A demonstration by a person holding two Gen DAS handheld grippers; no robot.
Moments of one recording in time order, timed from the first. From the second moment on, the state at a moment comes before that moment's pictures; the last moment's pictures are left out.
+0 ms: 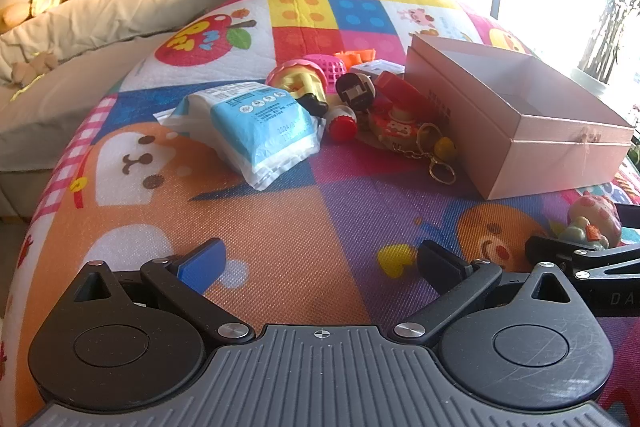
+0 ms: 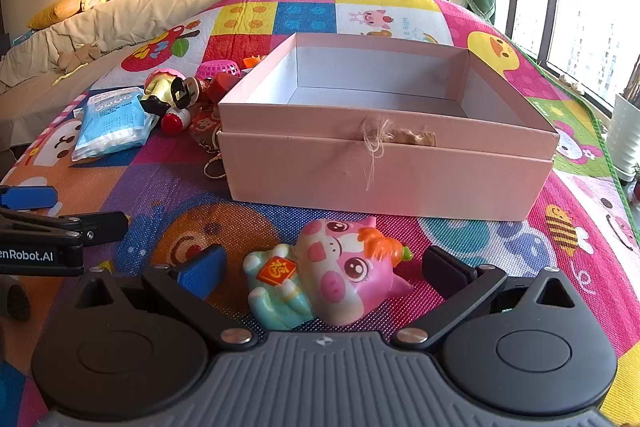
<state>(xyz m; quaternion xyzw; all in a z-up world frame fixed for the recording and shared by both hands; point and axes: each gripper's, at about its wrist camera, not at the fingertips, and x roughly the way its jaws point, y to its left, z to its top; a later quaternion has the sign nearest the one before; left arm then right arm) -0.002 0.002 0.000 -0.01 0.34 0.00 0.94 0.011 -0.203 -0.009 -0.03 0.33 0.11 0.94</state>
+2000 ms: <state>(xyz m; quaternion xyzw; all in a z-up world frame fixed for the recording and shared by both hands) -0.030 0.011 0.029 0.00 0.31 -0.01 0.95 -0.040 -0.238 0.054 -0.02 0.29 0.12 0.95</state>
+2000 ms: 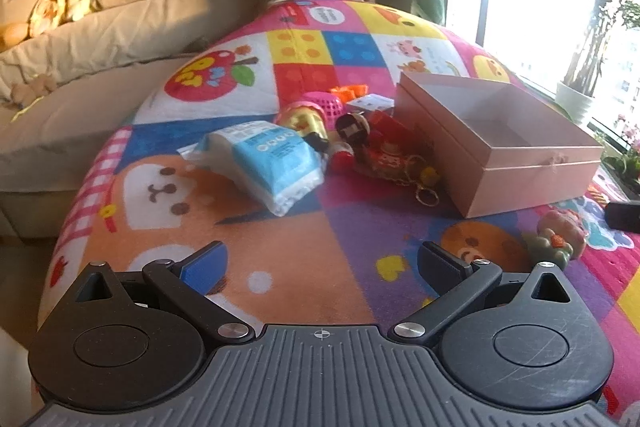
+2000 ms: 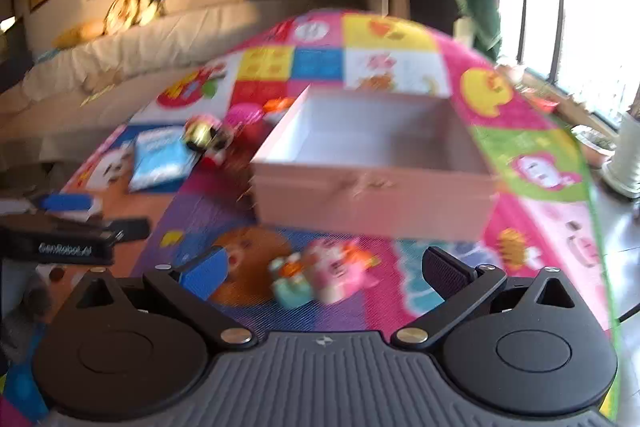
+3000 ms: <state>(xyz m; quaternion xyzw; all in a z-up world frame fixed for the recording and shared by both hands) 0.093 0.048 0.036 -0.08 0.34 0.10 0.93 -0.007 -0.206 0.020 -0.08 0.32 0.18 0.93</state>
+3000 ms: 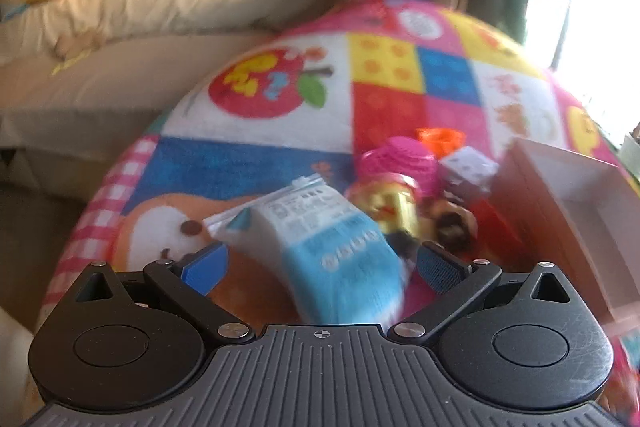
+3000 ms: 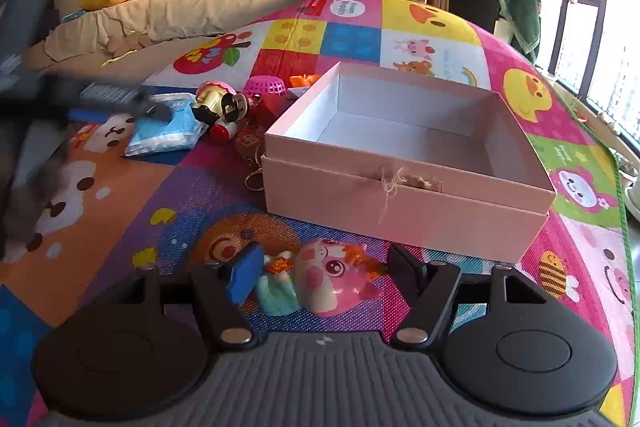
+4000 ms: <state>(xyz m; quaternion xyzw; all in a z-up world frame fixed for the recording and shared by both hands) -0.039 -0.004 0.027 0.08 0.39 -0.09 0.91 -0.002 -0.211 0.010 -0.10 0.35 0.21 0.91</state>
